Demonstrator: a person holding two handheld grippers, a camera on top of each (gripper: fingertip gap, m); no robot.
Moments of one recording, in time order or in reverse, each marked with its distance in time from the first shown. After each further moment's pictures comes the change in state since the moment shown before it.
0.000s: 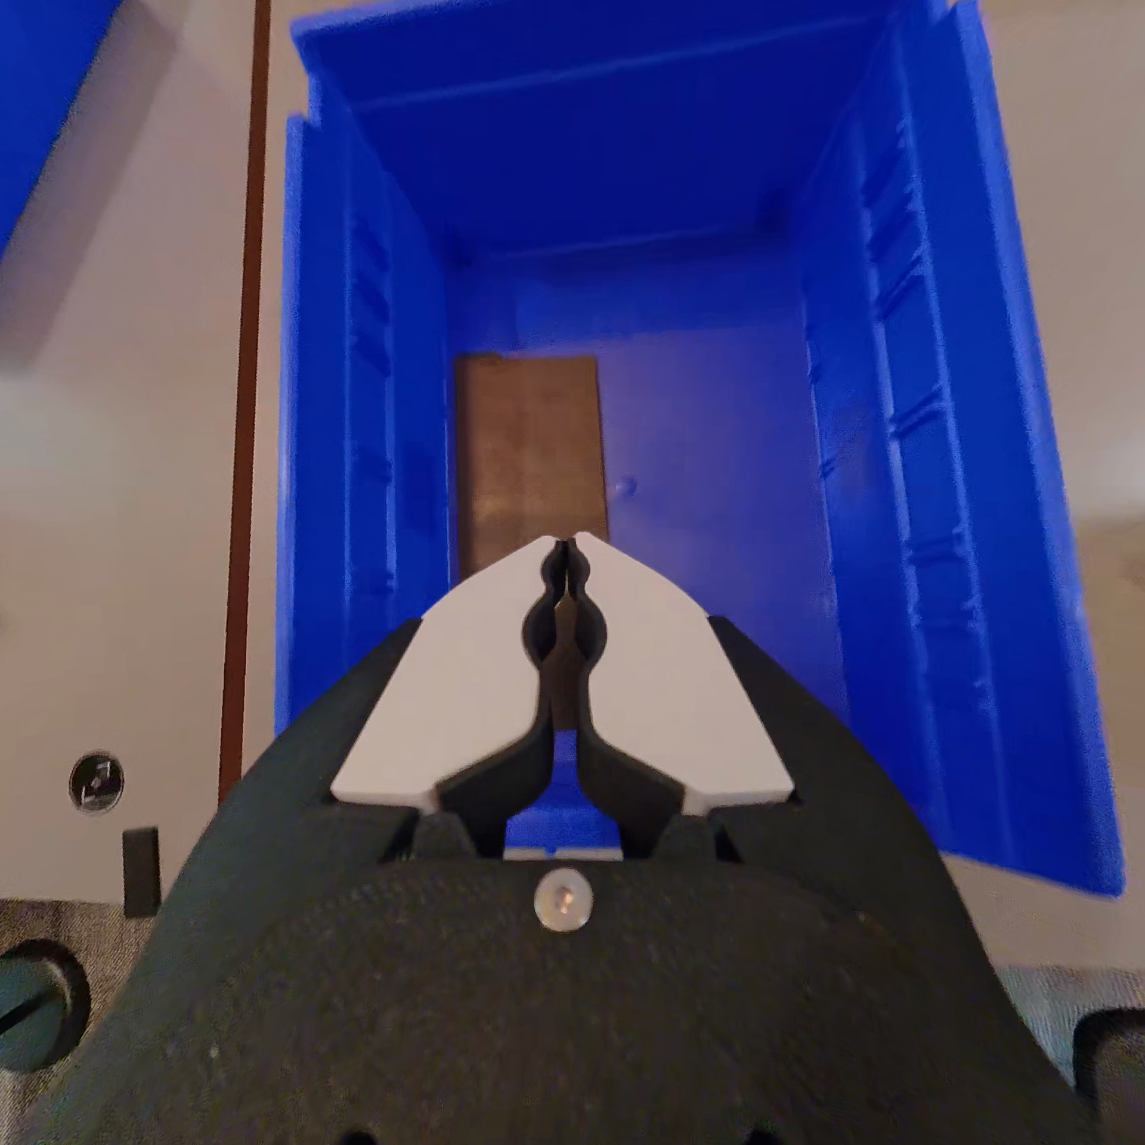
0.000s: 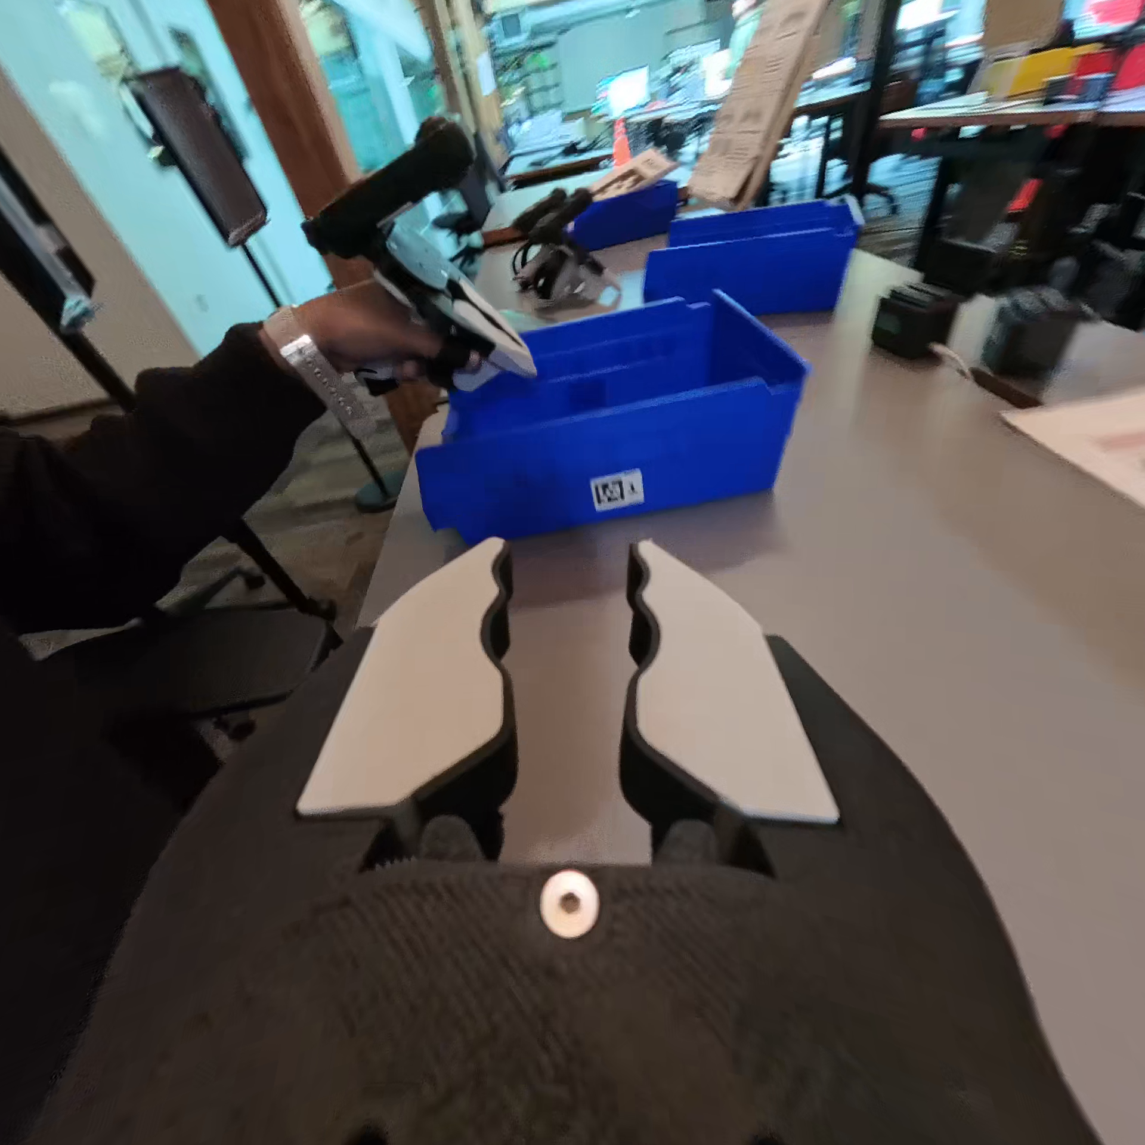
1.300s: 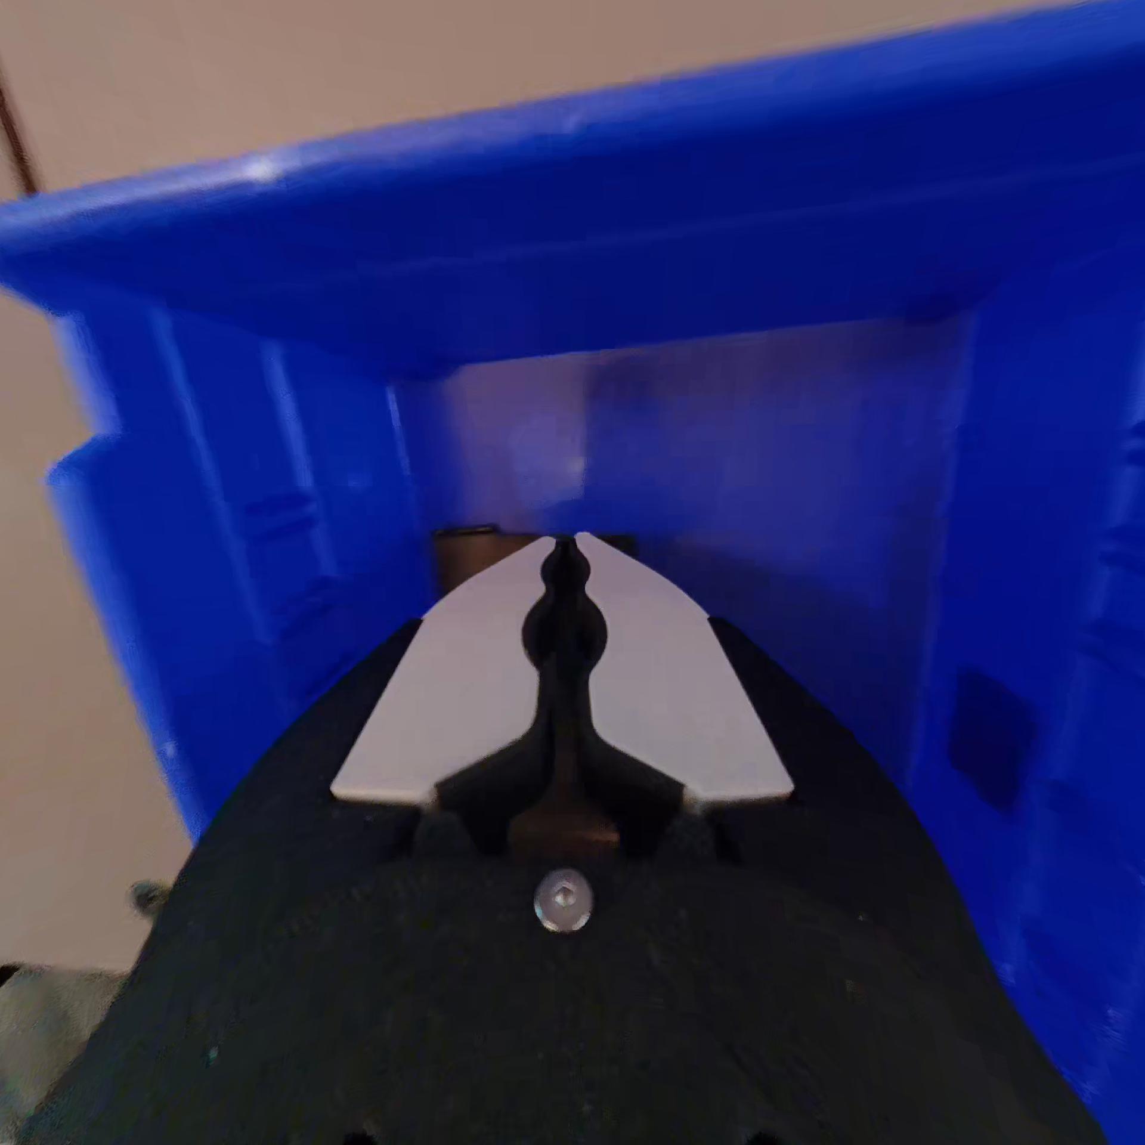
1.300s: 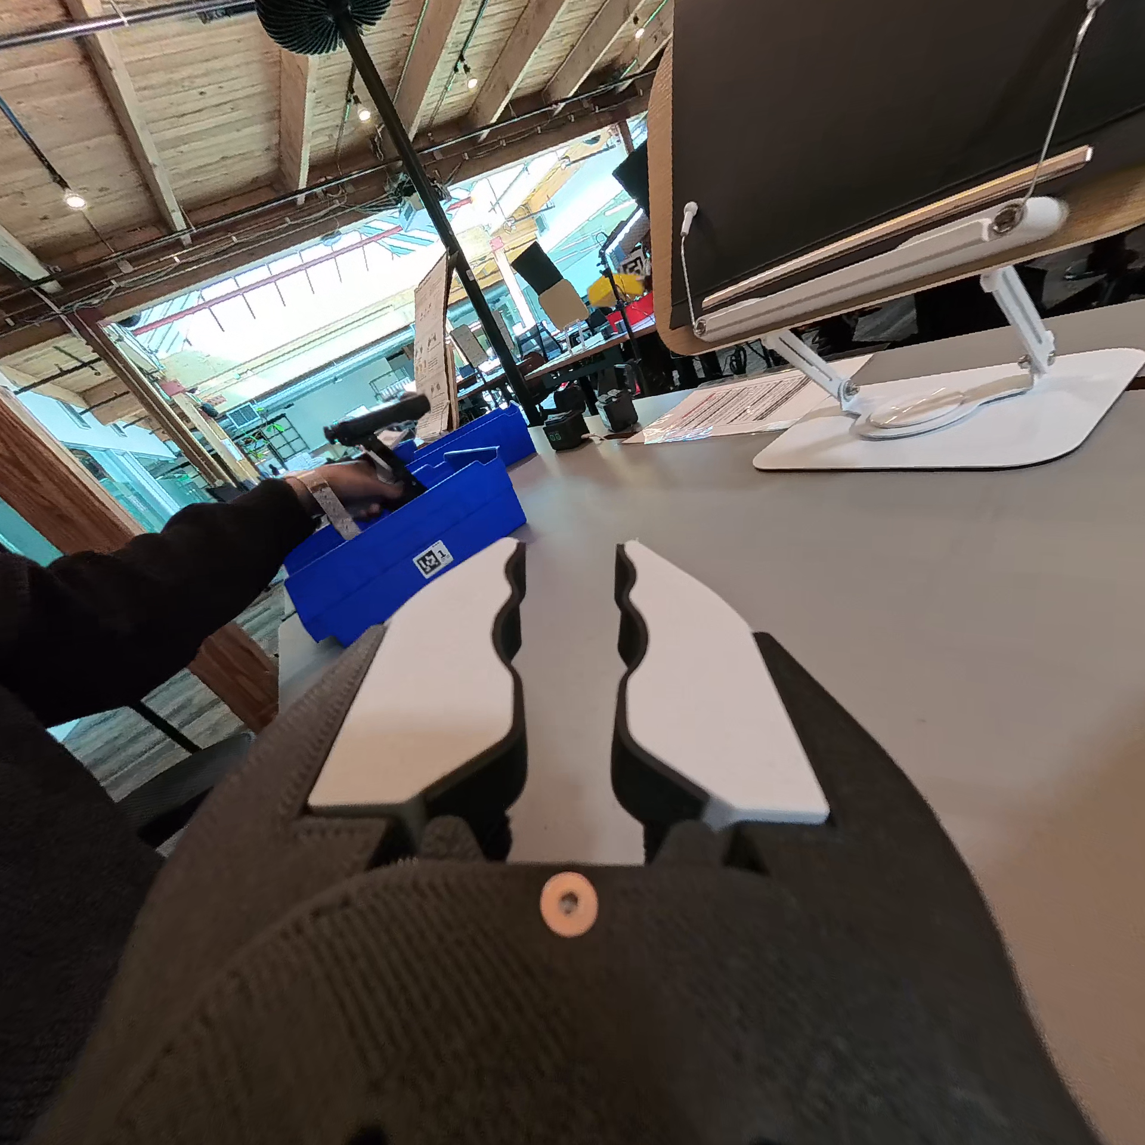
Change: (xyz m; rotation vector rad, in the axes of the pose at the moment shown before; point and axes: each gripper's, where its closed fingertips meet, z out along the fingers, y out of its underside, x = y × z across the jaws) left arm -0.007 -0.048 0.118 -0.403 0.026 0.035; right arm 0.031 0.056 -0.221 0.420 0.493 0.288
